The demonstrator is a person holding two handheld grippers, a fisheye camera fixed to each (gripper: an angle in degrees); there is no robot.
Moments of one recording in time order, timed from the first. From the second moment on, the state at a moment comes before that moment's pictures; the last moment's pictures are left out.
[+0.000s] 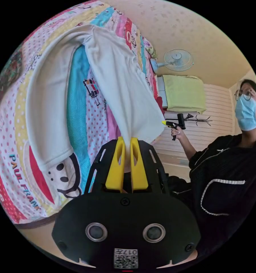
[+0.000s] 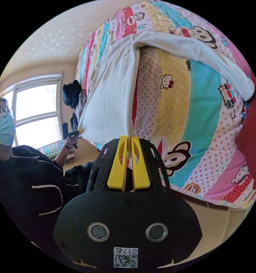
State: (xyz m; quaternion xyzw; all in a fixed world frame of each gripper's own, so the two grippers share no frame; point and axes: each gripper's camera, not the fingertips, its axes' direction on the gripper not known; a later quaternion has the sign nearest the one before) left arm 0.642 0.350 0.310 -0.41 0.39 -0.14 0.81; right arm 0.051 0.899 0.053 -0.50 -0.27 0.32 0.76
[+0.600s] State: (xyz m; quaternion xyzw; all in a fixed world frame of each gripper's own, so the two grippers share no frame) left arm 0.640 0.442 0.240 -0.39 0.22 -0.12 0.89; right arm 0.019 0.906 0.064 -0.54 -0.17 0.21 0.80
